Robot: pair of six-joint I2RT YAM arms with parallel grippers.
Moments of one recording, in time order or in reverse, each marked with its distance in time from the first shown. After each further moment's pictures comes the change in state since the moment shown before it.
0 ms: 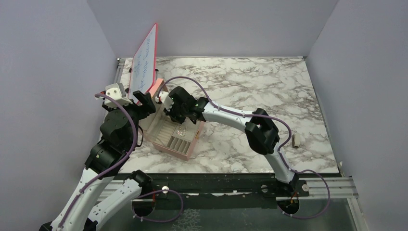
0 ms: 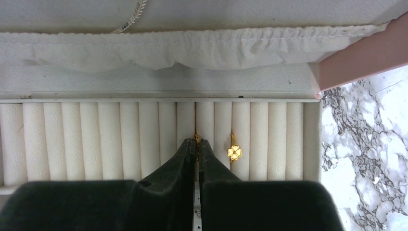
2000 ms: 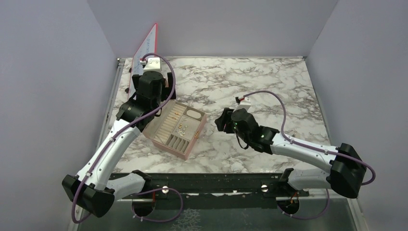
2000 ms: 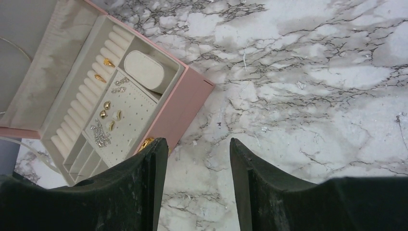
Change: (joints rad) left arm 0.101 0.499 0.198 -0.082 0.201 0.108; right arm -0.065 -0.980 -1.109 0.367 0.528 0.902
